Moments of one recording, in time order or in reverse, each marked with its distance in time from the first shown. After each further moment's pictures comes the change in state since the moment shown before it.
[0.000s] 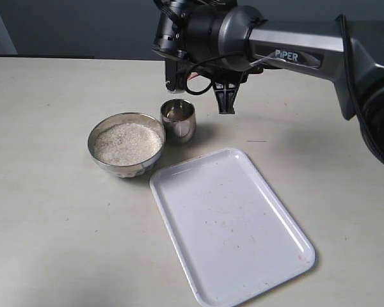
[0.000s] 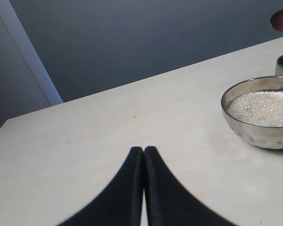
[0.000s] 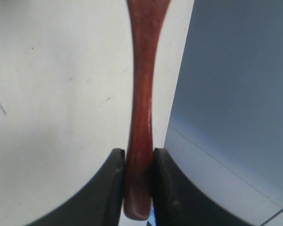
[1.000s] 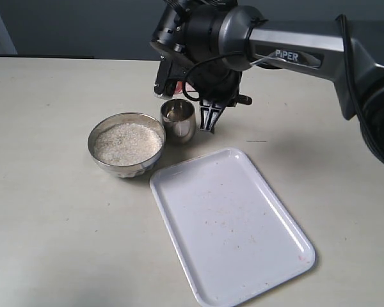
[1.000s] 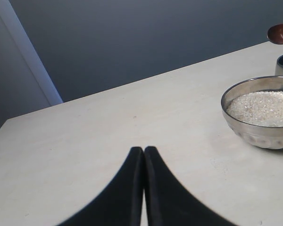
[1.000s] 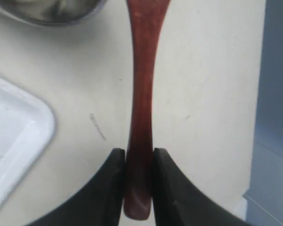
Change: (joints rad) left arm 0.000 0.000 0.000 0.000 0.000 0.000; right arm -0.002 0.000 0.000 0.271 0.003 0.092
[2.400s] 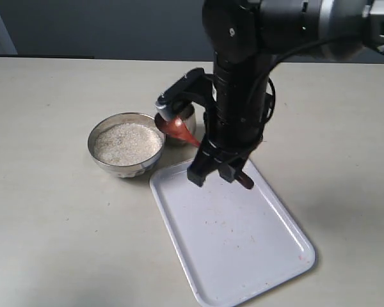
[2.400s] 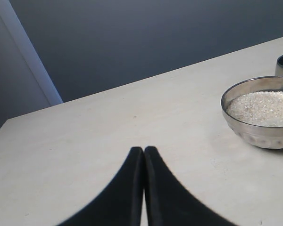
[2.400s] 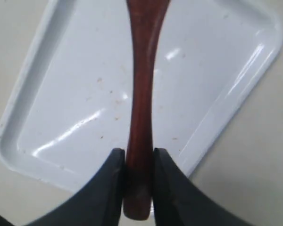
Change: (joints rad) left arm 0.000 0.000 0.000 0.000 0.000 0.000; right arm 0.000 -0.365 0.413 0.621 0.001 0.076
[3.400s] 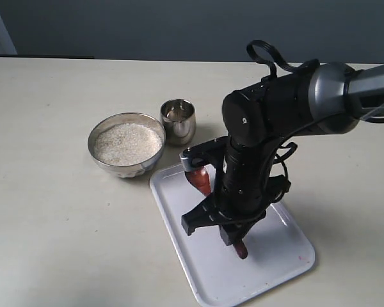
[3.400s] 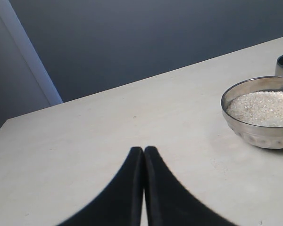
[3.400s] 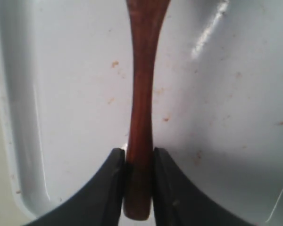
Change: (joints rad) left arm 0.000 0.000 0.000 0.000 0.000 0.000; right arm -0.004 0.048 0.315 0.189 -0.300 0.286
